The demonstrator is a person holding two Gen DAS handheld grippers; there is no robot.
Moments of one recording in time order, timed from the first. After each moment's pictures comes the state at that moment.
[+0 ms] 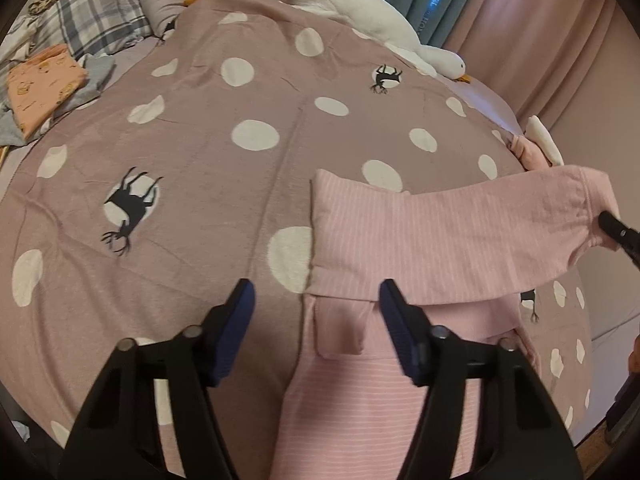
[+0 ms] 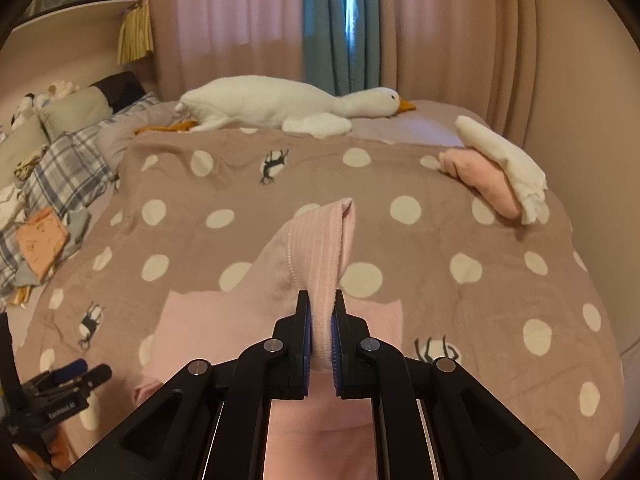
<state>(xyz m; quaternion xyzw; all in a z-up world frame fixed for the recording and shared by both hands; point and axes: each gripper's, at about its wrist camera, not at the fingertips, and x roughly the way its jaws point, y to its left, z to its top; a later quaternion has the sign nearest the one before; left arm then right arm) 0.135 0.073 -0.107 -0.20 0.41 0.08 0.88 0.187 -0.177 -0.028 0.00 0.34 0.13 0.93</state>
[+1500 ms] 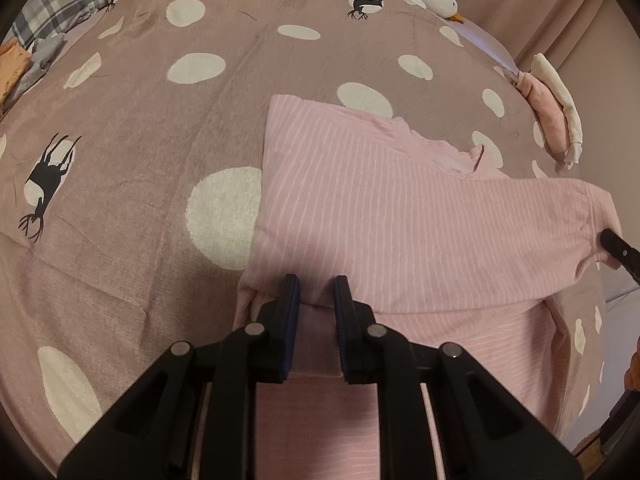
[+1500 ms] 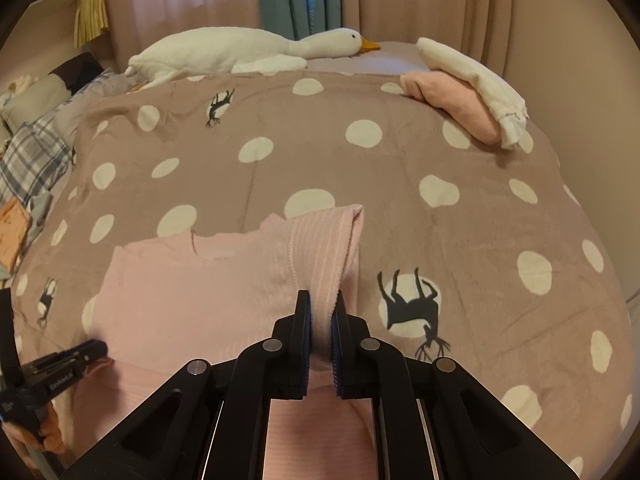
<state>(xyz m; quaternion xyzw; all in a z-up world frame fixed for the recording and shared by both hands) 0.186 0.040 -0.176 -0.18 0.49 0.04 0.85 0.204 -0.219 -0.100 0.02 0.41 0.09 0.91</state>
